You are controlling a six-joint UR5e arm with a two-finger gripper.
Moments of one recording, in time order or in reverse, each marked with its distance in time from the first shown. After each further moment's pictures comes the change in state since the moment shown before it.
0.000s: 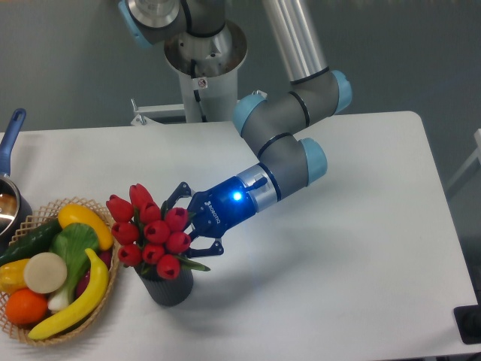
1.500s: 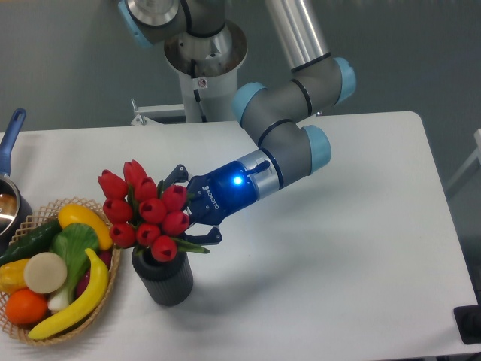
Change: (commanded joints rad) arm 0.002 0.048 0.020 -0.002 -0.064 -0.054
